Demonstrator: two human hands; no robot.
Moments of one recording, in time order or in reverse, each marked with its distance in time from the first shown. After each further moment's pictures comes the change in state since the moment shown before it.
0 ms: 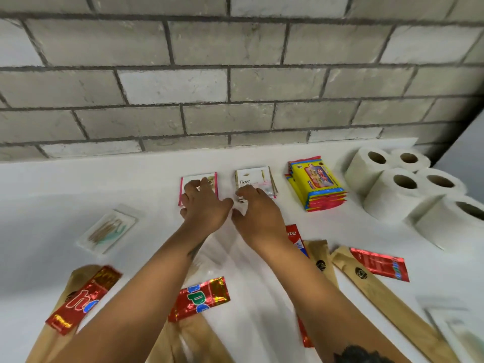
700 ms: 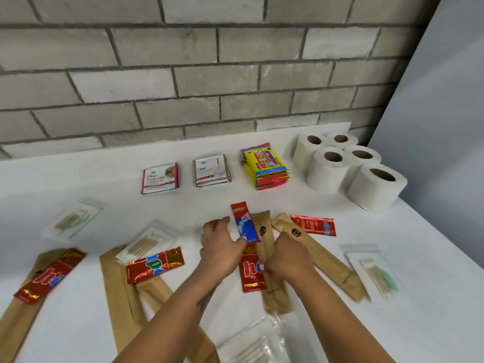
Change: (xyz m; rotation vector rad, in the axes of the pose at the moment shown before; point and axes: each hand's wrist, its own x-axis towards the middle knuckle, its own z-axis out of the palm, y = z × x) left_hand -0.146 0.017 0.084 -0.112 -0.210 0.101; right_hand -0.131 0.105 -0.070 -0.222 -0.273 0.578
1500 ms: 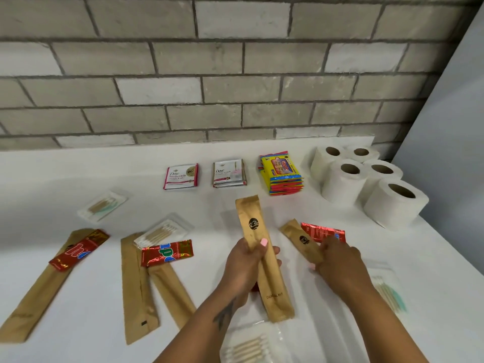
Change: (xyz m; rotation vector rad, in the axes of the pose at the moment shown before) left_hand -0.049 0.013 0.026 -0.831 -0.157 -0.089; right_hand 0.002 0.070 -0.041 -0.091 0.175 -0.091
